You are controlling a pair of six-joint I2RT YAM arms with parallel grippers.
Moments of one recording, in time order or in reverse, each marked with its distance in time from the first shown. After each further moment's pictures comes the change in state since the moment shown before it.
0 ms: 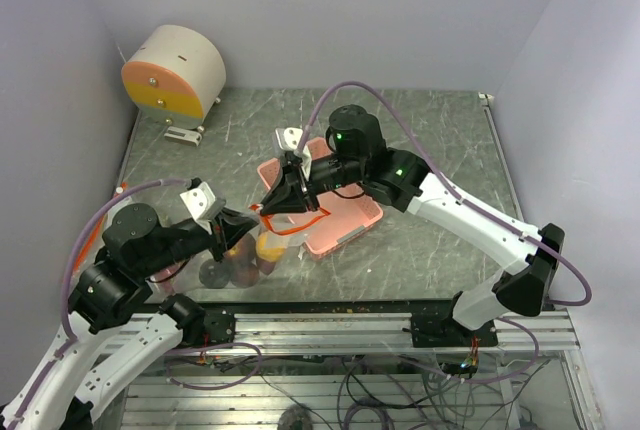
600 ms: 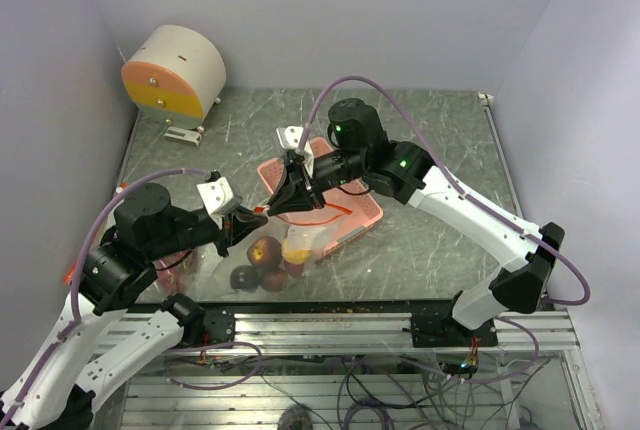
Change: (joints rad) left arm 0.000 0.133 0.100 -0.066 0.131 0.126; right arm -0.023 0.023 0.079 -0.157 -0.050 -0.071
